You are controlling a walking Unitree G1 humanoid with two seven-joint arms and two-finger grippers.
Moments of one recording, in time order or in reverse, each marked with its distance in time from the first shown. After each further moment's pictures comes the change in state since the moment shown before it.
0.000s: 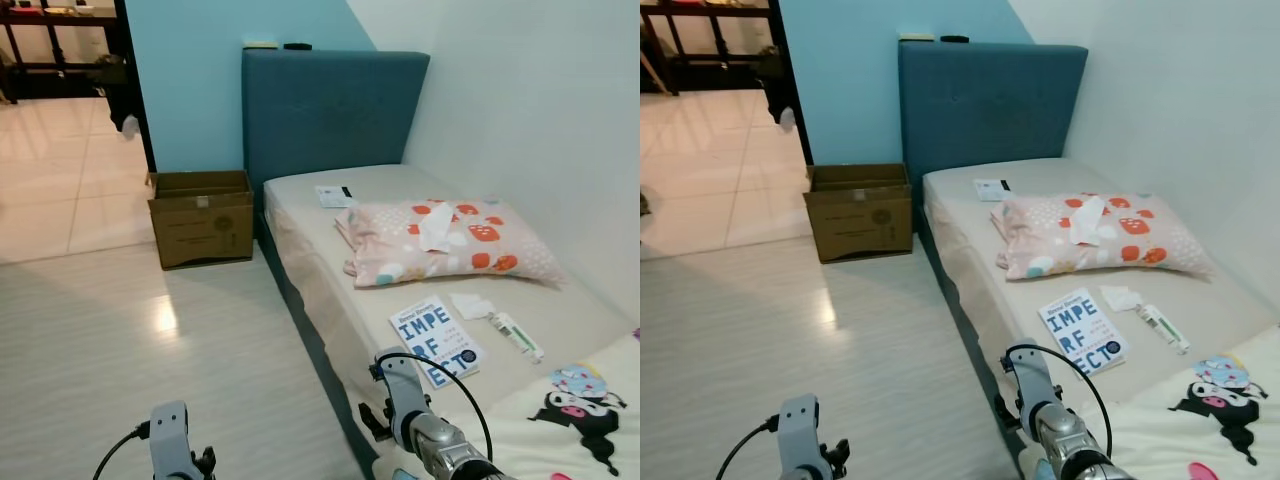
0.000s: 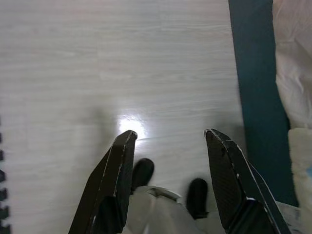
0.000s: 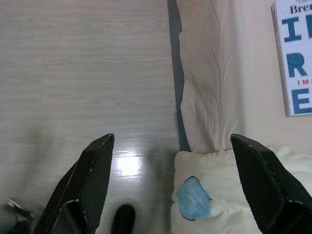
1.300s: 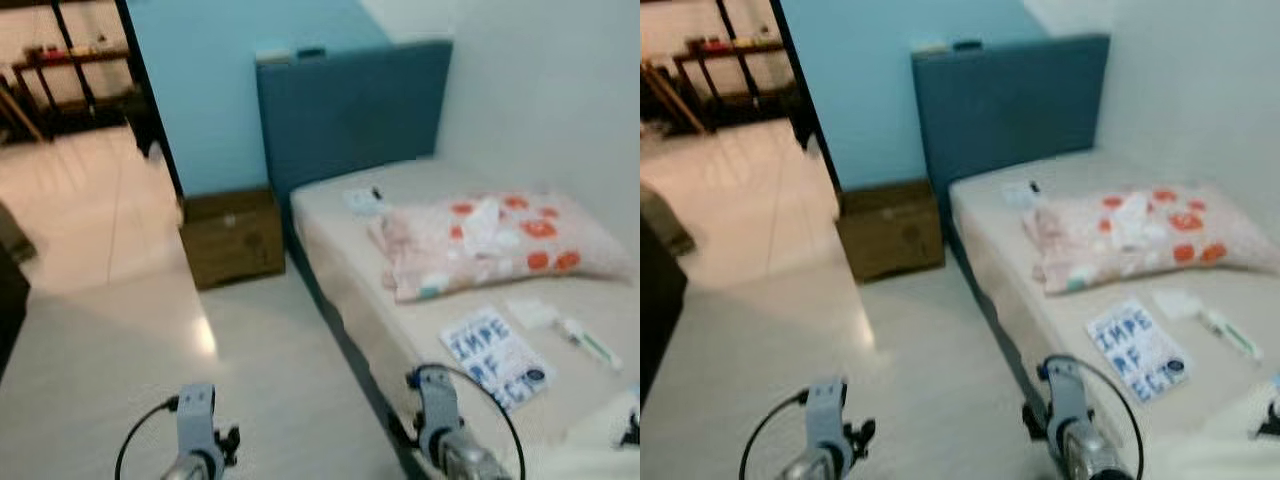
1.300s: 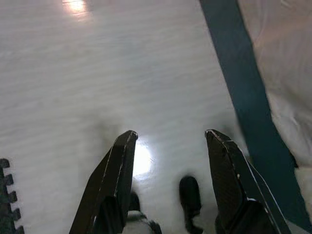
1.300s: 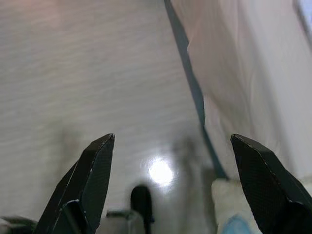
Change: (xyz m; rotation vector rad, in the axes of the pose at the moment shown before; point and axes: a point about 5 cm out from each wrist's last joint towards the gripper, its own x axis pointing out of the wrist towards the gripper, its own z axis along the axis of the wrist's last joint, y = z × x) left arm 0.005 -0.028 0.024 0.084 -0.062 -0.145; right arm -0.007 -0.016 -0.019 0.155 0.007 -0.057
